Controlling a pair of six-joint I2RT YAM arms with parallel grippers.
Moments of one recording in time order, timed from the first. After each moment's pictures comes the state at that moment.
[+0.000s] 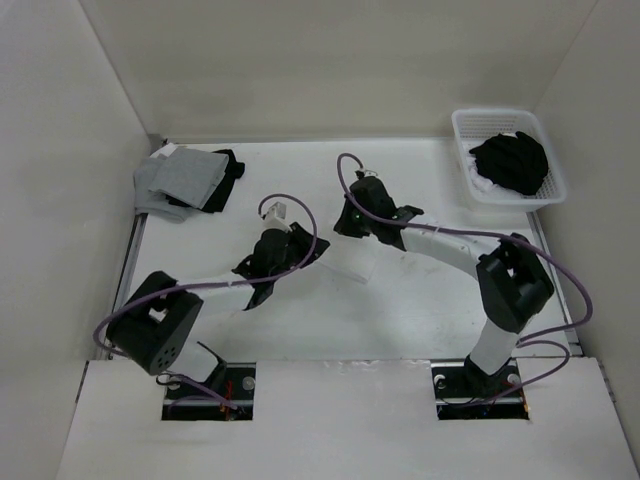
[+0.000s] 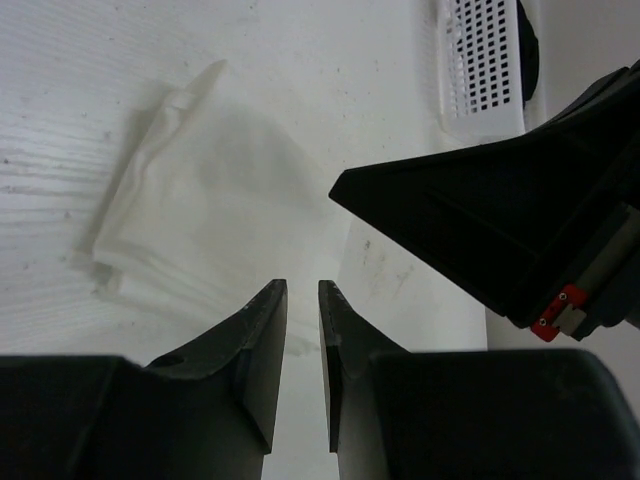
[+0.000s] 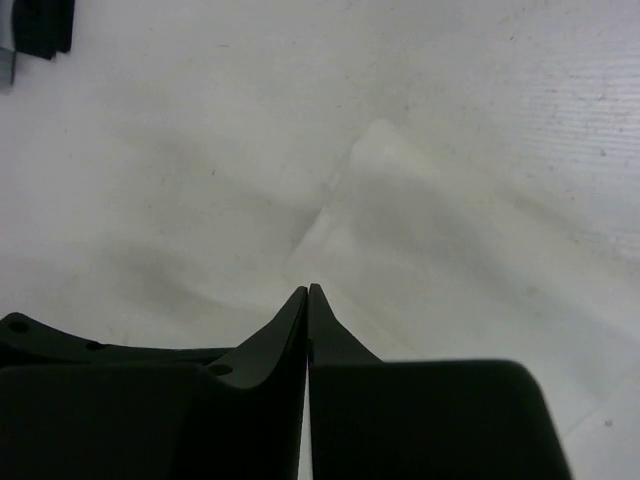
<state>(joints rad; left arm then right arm) -0.62 1.41 0.49 0.60 -0.01 -1.01 0.70 1.73 1.23 -0.19 0.07 0.72</state>
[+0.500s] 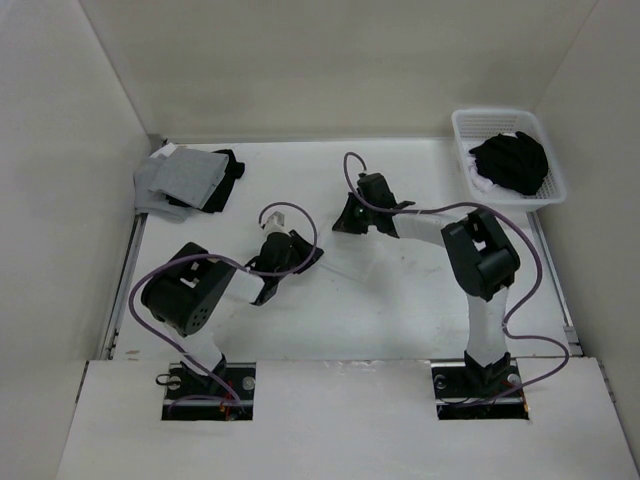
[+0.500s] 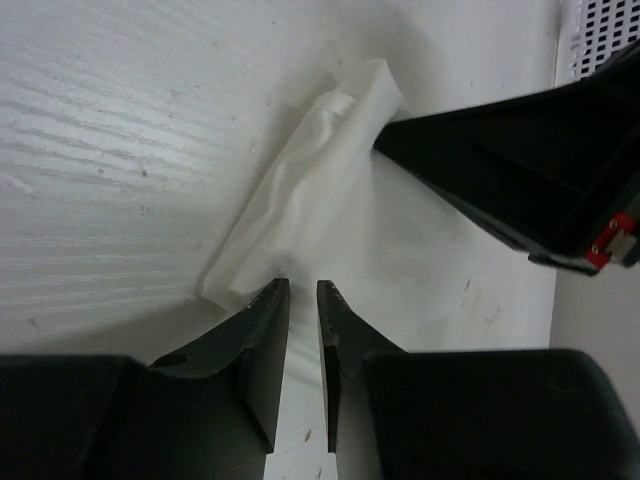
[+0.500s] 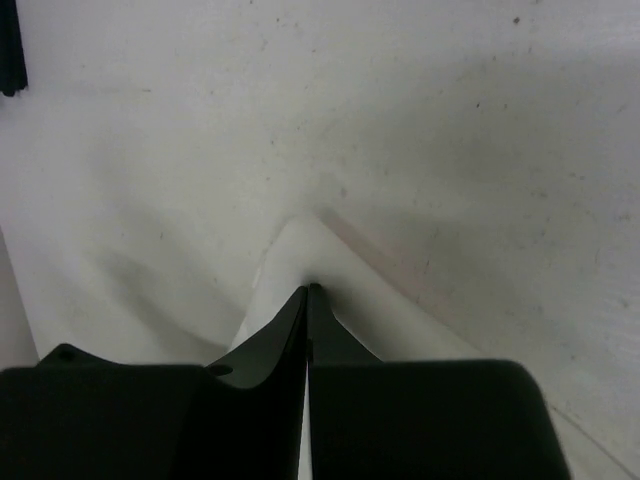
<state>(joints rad) -0.58 1.72 0.52 0.73 -0.03 -1.04 0.54 2.01 1.28 0.01 -0.21 0.77</state>
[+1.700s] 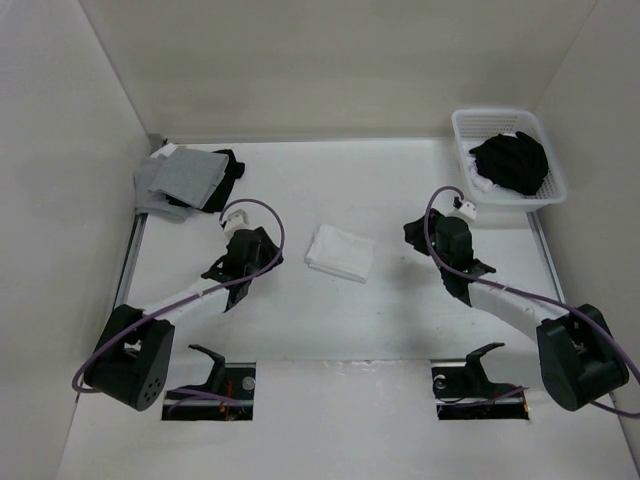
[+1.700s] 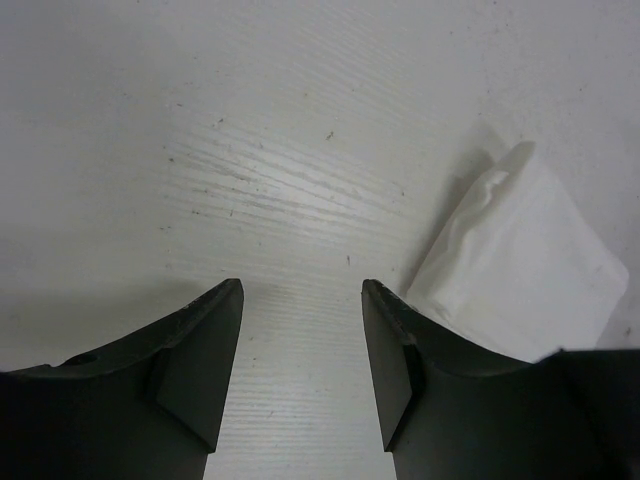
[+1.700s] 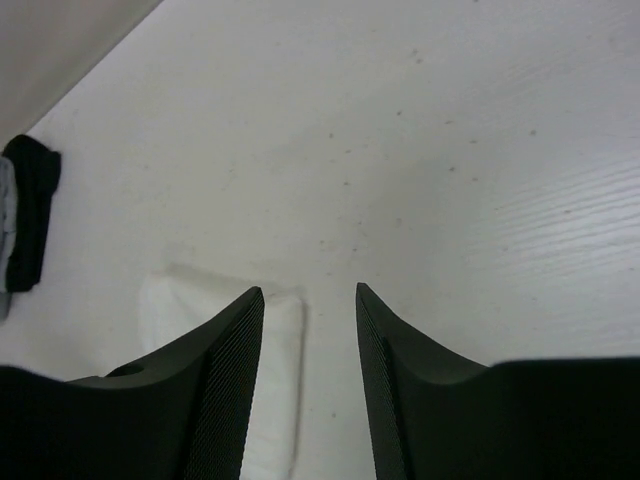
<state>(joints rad) -0.42 1.24 0.45 0.16 -0.22 -0.77 0.39 1.22 0.52 0.32 0.22 0.75</state>
